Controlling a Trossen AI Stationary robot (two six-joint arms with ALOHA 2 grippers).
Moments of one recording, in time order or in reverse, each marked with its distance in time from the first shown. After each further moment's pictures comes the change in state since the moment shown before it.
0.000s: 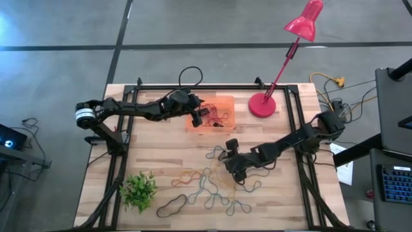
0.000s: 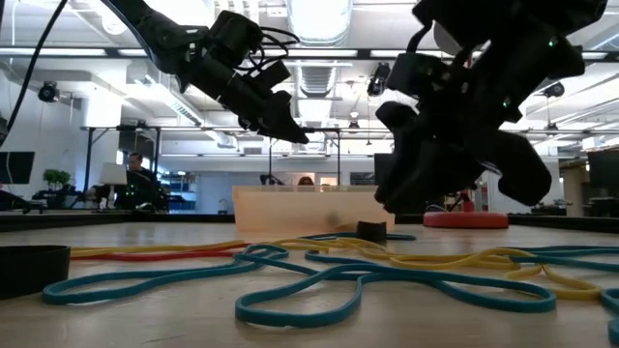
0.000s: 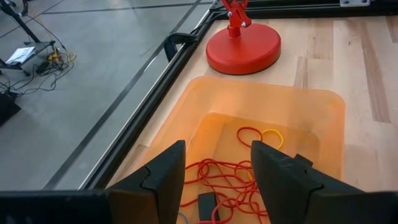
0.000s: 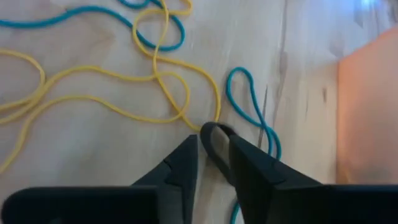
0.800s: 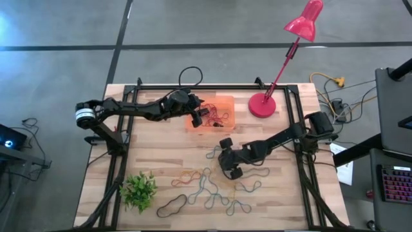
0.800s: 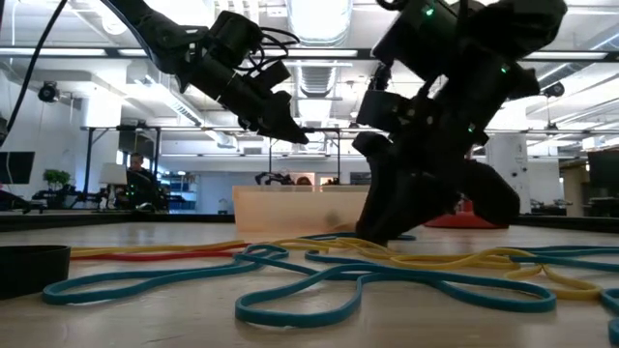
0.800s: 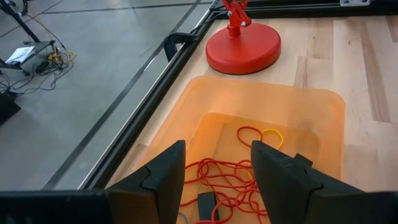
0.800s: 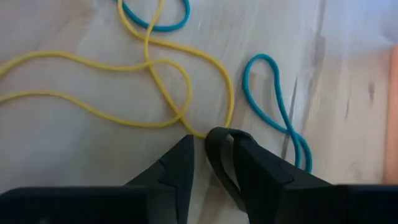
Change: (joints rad) left arm 0.000 0.000 -0.002 0.000 0.000 -0.001; right arm -0.083 0.125 0.086 -0.038 -0.127 -0.039
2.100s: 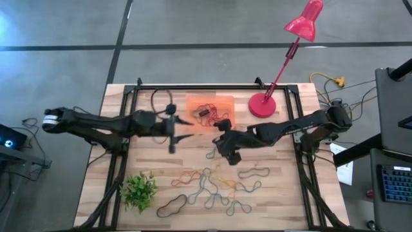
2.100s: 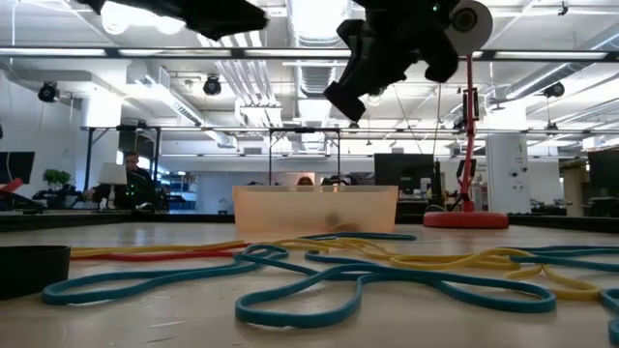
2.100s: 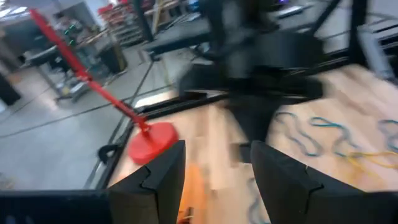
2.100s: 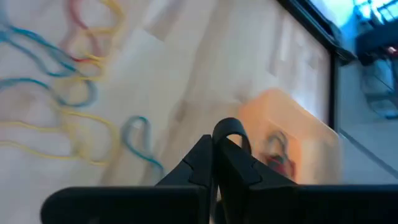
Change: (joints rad) left arm -0.376 -0.501 -0.141 -0.110 0.009 0.133; right arm -0.073 -0.238 0.291 -0.382 0.057 -0.180
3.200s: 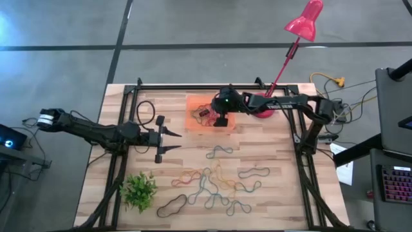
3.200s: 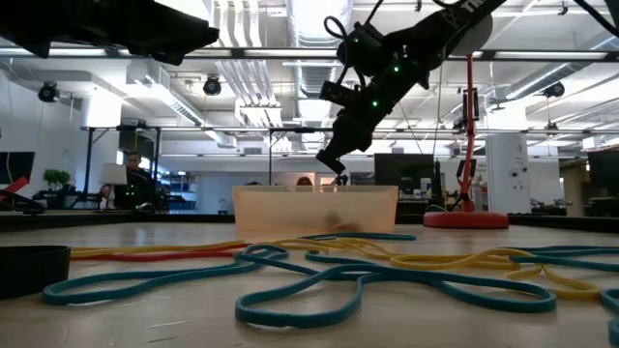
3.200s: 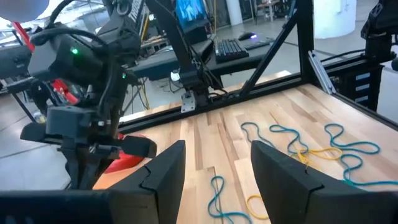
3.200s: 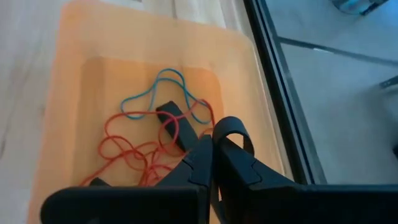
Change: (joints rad) left arm -0.121 -0.228 -0.369 0.274 -0.006 -0.041; right arm -0.494 0.172 -0.004 0.264 -0.169 0.070
